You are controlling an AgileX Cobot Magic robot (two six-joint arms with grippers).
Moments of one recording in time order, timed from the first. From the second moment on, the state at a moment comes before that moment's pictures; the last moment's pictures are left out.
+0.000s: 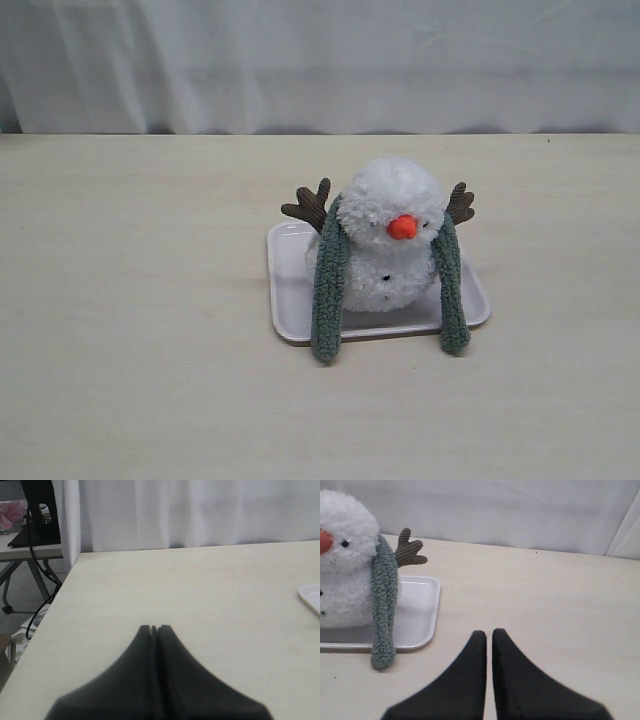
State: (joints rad) left arm 0.01 0.00 0.00 0.04 0.32 0.03; right arm 0.02 0.00 0.00 -0.09 0.33 -0.03
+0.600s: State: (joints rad) left arm 0.01 0.00 0.00 0.04 0.32 0.03; right arm -0.01 0.00 0.00 -0.09 0.34 -0.01
